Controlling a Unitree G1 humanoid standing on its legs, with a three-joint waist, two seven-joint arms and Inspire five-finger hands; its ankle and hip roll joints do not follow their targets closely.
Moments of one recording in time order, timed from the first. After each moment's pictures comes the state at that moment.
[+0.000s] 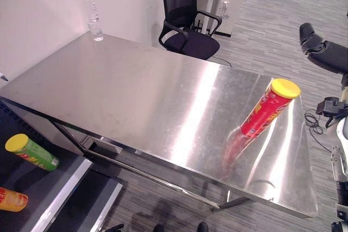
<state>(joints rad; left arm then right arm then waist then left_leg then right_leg) 0.16 0.26 -0.03 1.05 -0.16 0.03 -0.03 -0.32 -0.77 -0.28 -0.09 0.30 -0.14 -0.29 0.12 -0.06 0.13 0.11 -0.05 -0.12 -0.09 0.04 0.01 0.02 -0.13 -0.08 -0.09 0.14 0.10</state>
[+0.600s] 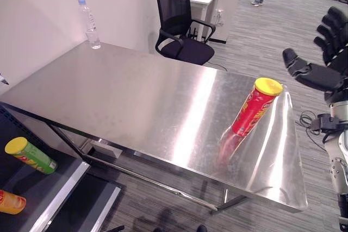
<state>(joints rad) 0.16 0.26 -0.03 1.05 -0.14 0.03 -0.06 -0.19 -0.77 -0.22 -0.08 0.49 -0.15 -0.07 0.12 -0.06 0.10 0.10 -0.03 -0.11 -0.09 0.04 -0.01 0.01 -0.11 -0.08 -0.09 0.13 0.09</state>
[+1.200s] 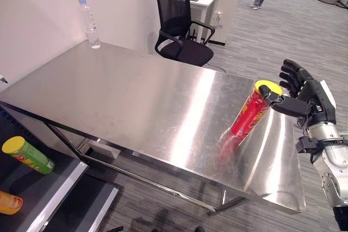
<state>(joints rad) 0.16 0.27 -0.02 1.05 -0.12 0.02 -0.07 -0.09 -0.77 -0.16 0.00 0.49 -0.09 0.02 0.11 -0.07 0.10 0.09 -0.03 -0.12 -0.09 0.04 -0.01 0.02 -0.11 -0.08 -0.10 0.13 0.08</state>
